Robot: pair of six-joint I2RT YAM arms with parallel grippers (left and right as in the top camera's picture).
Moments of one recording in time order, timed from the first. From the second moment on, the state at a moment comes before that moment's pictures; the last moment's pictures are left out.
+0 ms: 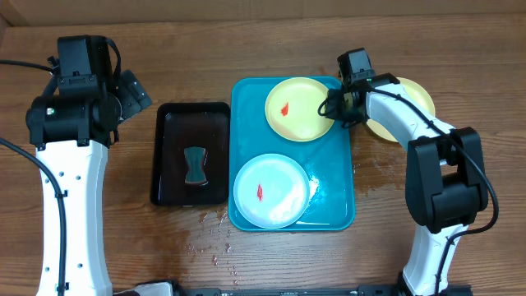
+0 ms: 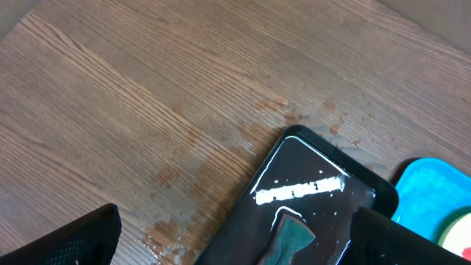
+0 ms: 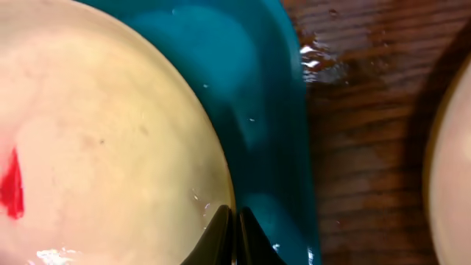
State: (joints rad) left arm 0.08 1.46 1.64 -1.17 -0.29 -0.48; right arm 0.24 2.09 1.48 -0.61 -0.07 0.38
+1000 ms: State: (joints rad) left arm 0.08 1.46 1.64 -1.14 -0.29 -0.48; right arm 0.24 2.09 1.48 -0.59 -0.15 0.32
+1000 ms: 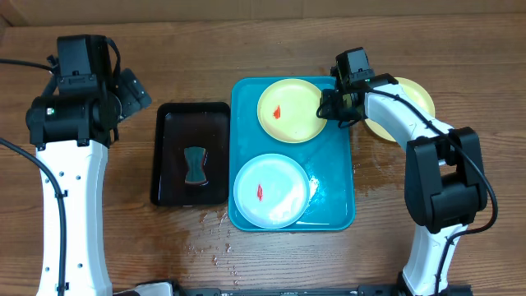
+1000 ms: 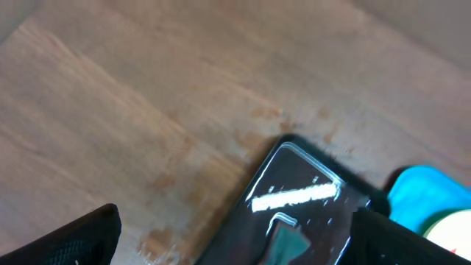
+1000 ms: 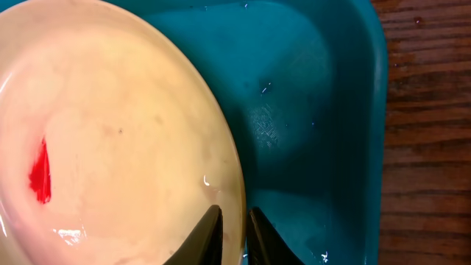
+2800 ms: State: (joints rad) left arm -0.04 1.76 1.31 -1.12 0.09 -0.25; right arm 0.24 2.09 1.47 -0.58 -0.19 0.44
